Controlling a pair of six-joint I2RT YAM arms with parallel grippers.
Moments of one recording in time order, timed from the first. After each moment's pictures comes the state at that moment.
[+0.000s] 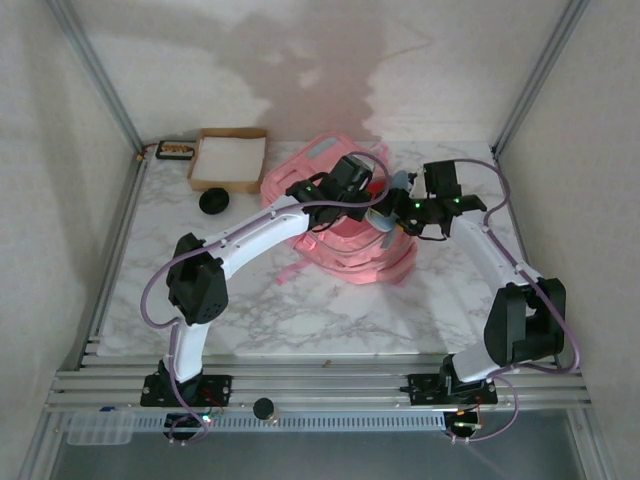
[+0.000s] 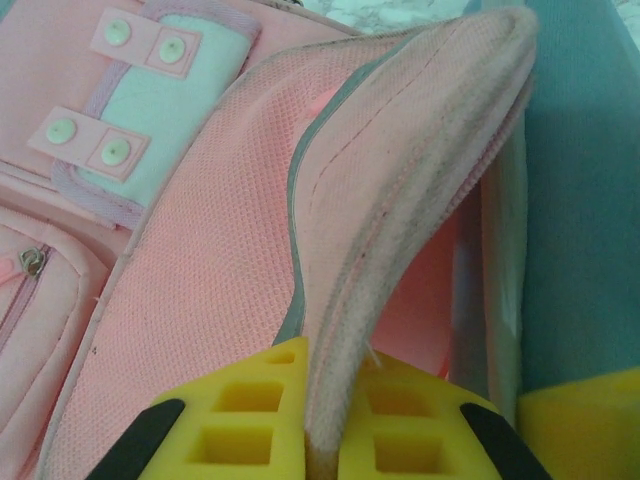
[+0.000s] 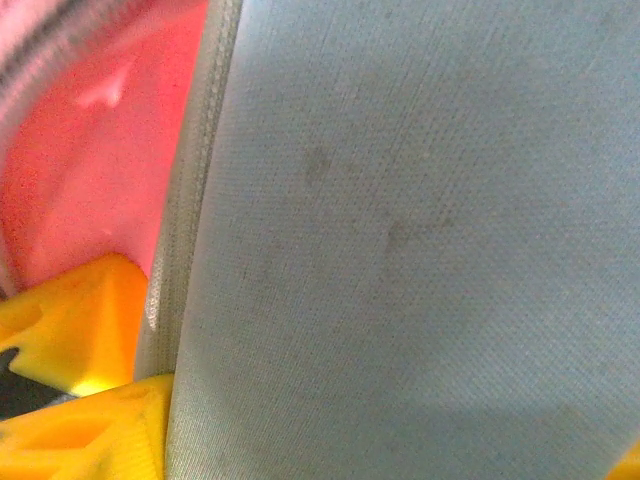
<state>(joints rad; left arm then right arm) -0.80 2.03 1.89 -0.61 -0.21 -0.27 0.23 1.50 1.20 -0.59 -0.51 0.64</state>
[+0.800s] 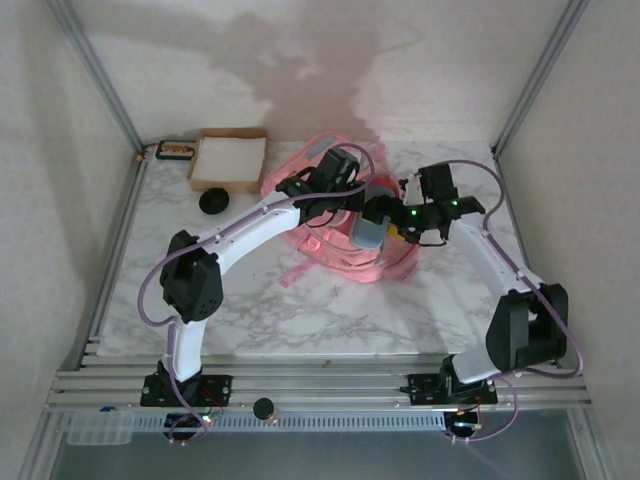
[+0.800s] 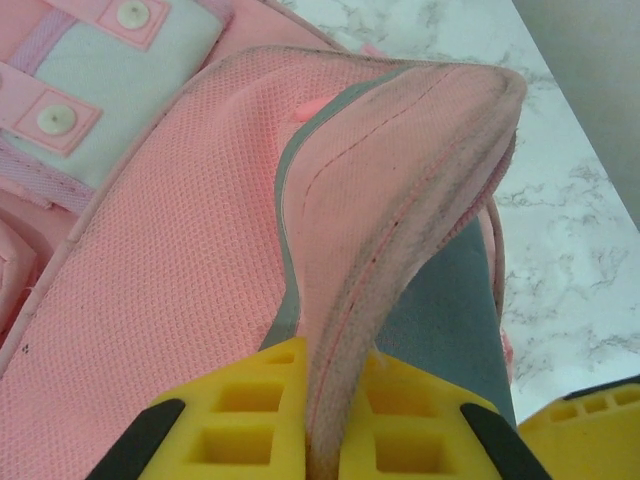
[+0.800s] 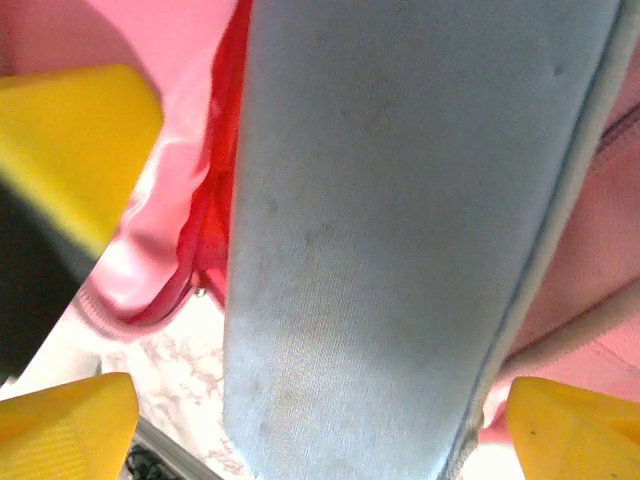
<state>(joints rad) -0.74 2.01 1.84 -0.51 -0.01 -0.48 0.25 1.45 1.17 -0.65 -0.58 0.53</state>
